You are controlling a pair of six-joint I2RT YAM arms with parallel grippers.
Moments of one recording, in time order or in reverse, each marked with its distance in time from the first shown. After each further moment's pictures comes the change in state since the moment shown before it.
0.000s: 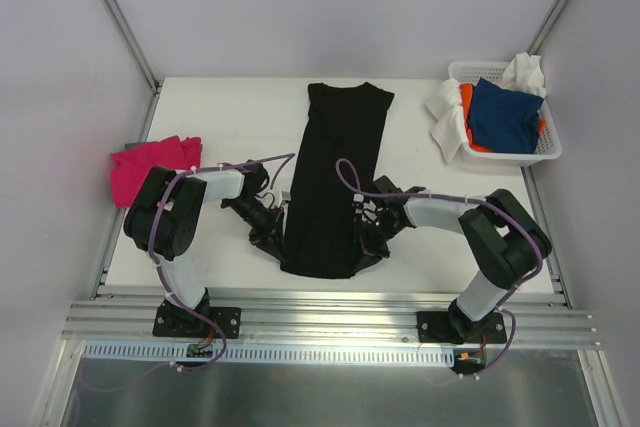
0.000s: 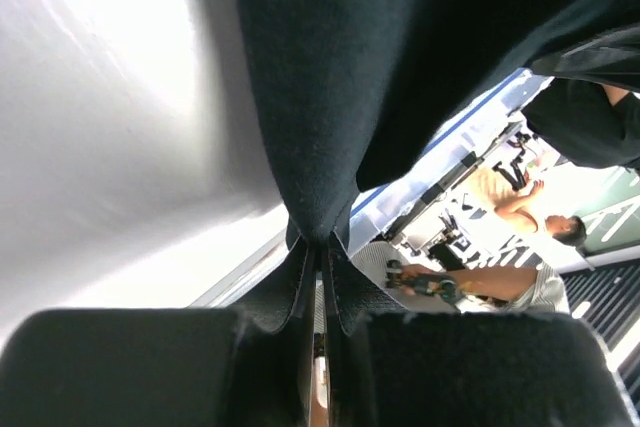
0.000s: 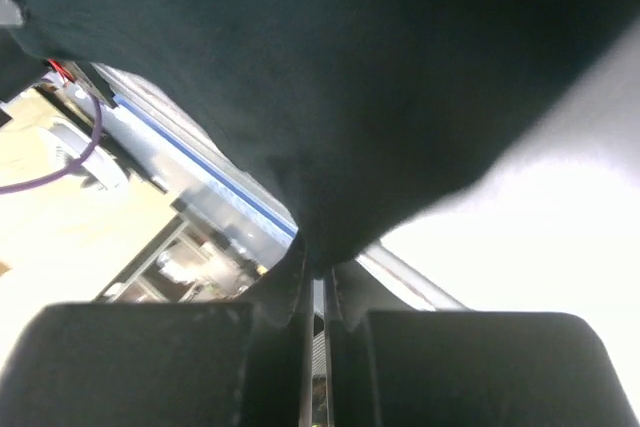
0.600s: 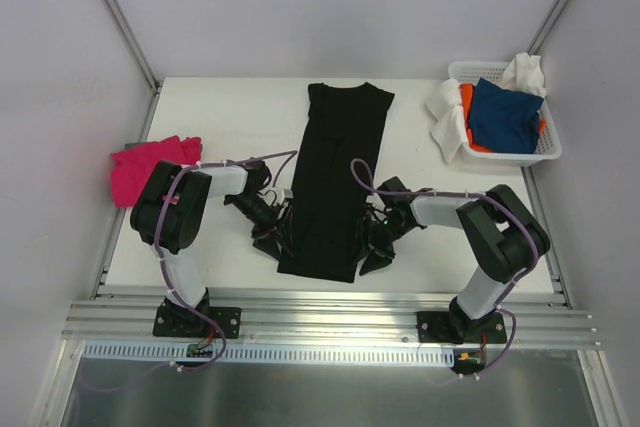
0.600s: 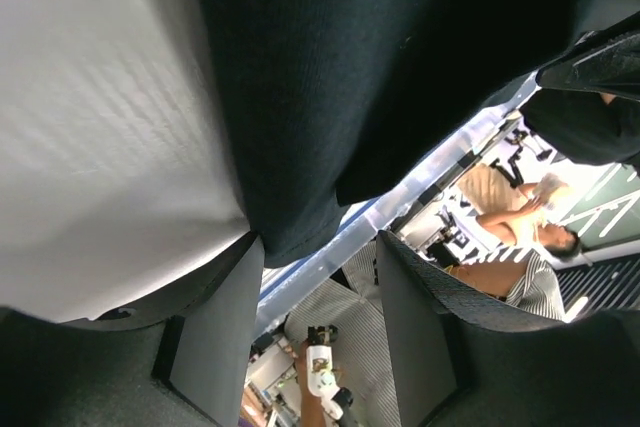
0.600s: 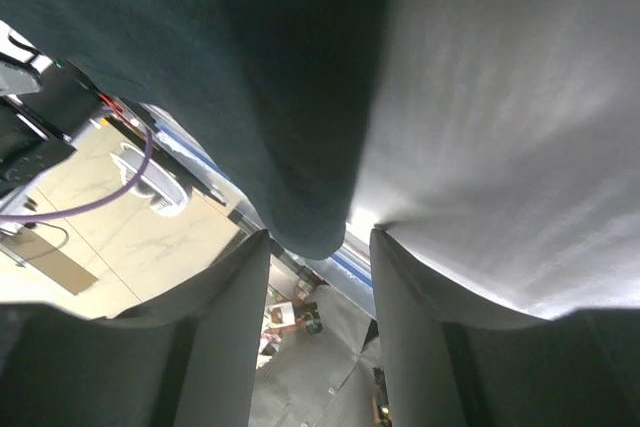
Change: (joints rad) left arm 0.008 0.054 0.052 -0.010 0.009 0.013; right arm -0.094 0.013 -0.048 0.039 -0.055 0.071
